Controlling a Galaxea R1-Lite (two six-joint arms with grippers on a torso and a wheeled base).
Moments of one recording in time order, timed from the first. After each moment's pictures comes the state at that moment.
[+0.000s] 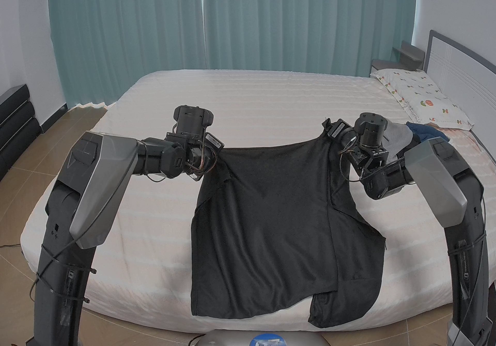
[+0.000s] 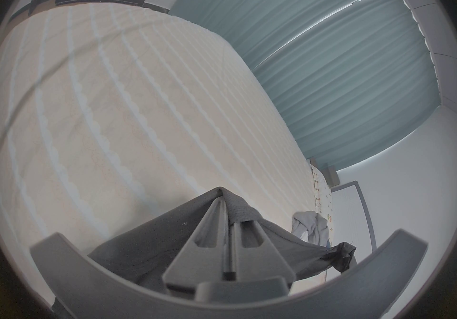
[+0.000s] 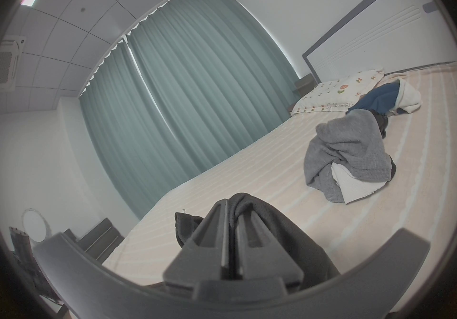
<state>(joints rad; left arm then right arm) -0.36 2.53 -1.98 -0.01 0.12 -1.09 0.26 2.53 -1.66 -0.92 -0.27 0.56</state>
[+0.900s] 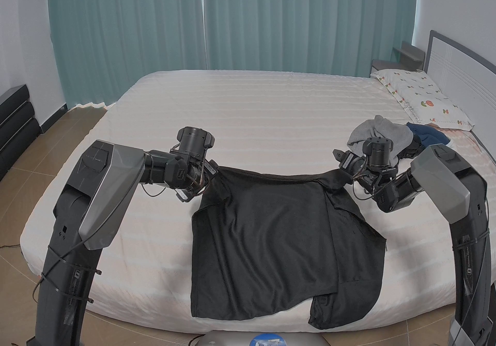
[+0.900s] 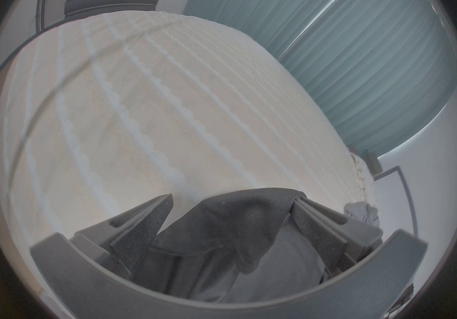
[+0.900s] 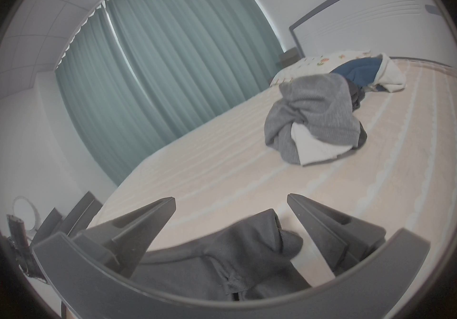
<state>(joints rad) -0.34 2.59 -1.96 0.13 0.22 -1.01 0.17 2.54 -1.48 -0.82 -0.17 0.55</state>
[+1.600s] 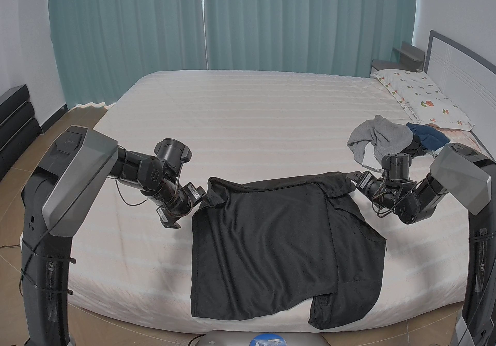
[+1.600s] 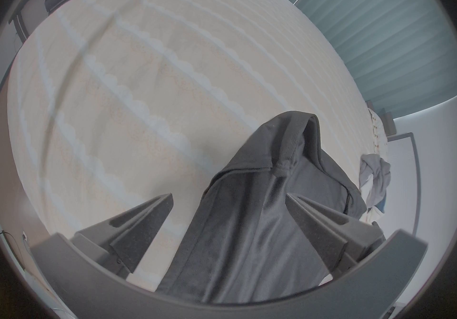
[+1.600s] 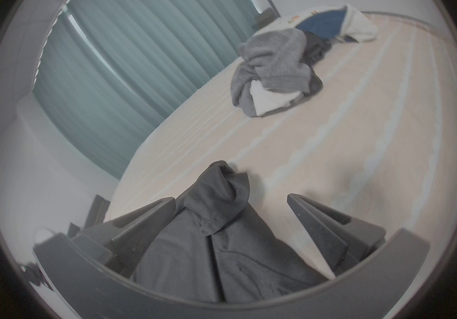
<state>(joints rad) -0.28 2.42 -1.64 0.27 -0.07 -0.92 0.11 2.41 -1.15 -0.80 -0.02 0.73</state>
